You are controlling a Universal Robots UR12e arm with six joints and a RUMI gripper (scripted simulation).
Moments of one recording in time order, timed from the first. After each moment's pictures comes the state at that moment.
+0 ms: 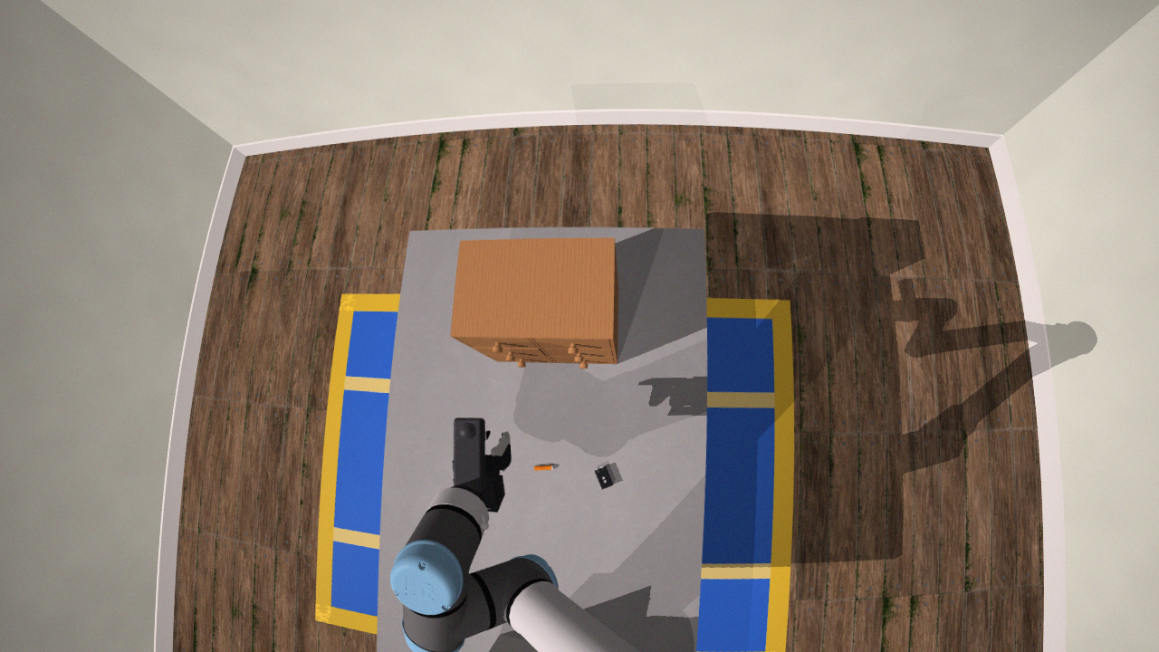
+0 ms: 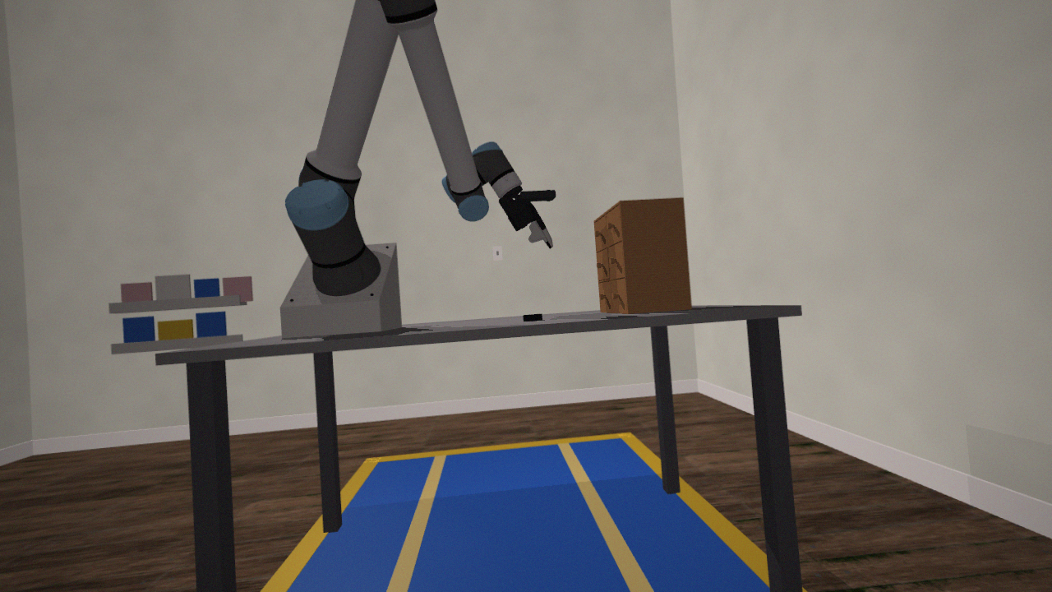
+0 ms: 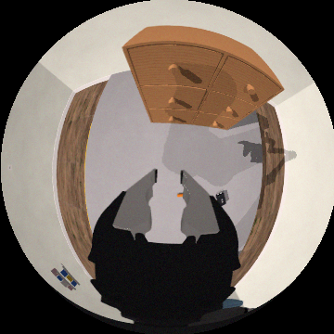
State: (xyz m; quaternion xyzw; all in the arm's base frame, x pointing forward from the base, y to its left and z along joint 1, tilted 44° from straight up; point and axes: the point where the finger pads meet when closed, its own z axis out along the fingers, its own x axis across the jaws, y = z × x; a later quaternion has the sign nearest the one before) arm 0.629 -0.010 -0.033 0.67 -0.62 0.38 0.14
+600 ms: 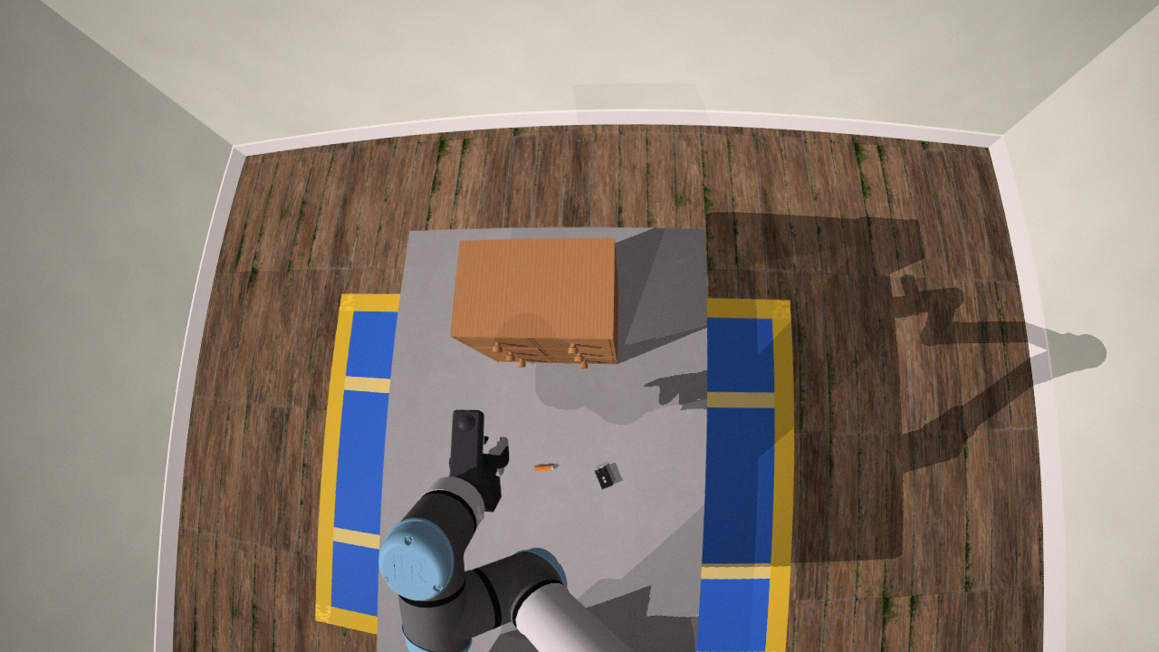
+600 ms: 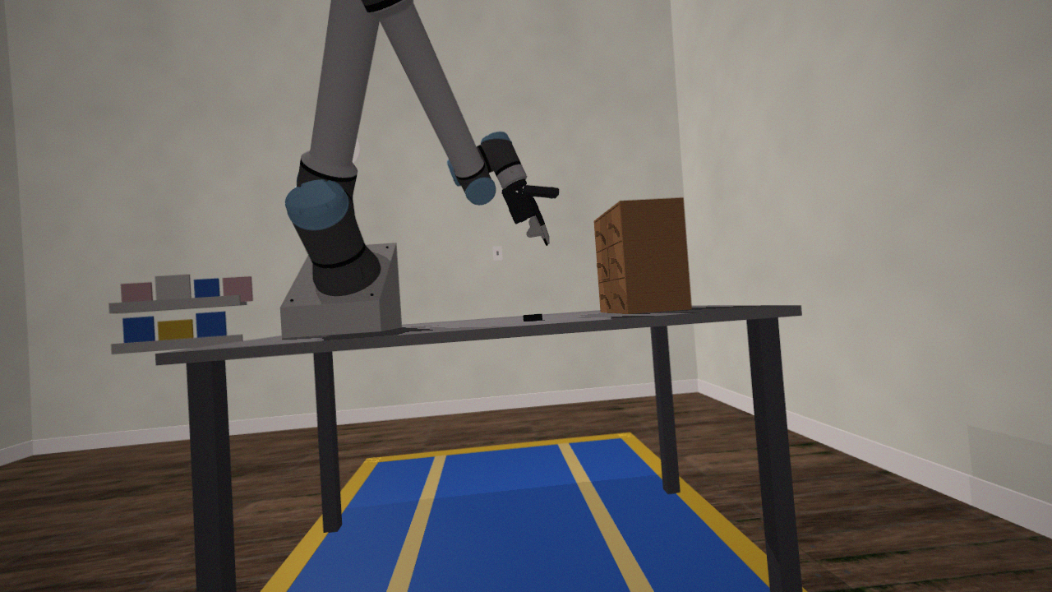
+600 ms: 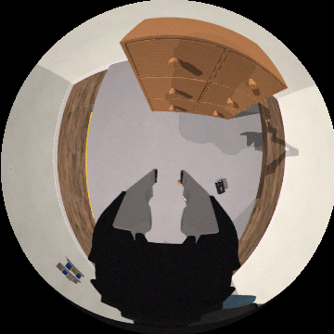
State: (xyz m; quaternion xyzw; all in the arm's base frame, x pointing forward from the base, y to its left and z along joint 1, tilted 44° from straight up) arm 0.622 -0.002 -0.024 0.66 -0.64 0.34 0.19
